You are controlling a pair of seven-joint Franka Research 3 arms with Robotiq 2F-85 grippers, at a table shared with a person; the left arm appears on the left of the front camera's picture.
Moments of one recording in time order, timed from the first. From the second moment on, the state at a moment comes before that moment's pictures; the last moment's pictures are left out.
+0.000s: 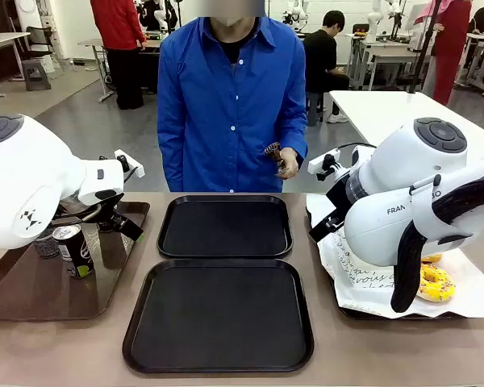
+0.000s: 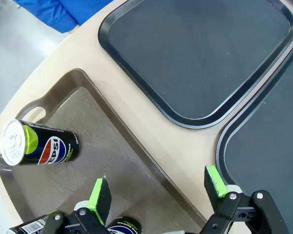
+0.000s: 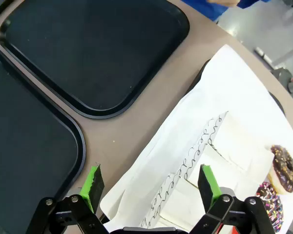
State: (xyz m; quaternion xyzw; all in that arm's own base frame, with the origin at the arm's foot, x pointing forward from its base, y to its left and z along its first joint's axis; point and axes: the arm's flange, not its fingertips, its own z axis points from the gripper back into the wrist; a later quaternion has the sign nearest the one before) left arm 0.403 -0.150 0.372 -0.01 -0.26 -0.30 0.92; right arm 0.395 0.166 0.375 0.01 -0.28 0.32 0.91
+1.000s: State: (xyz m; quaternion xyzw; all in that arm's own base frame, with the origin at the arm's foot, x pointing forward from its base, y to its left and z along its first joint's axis) left arm 0.403 -0.150 0.372 -0.01 -0.26 -0.30 0.92; right arm 0.395 0.166 0.375 0.01 -0.28 0.32 0.91
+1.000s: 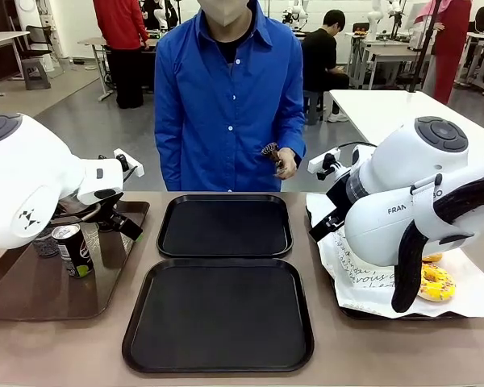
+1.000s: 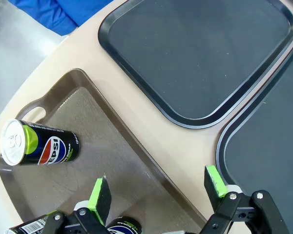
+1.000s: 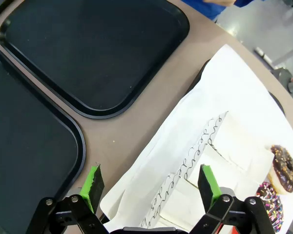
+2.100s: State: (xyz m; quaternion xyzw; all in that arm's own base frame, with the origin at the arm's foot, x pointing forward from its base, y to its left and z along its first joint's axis) left arm 0.397 -0.153 0.392 -0.01 -0.27 -0.31 0.91; right arm 0.393 0.166 0.387 0.00 -0.28 0.33 0.90
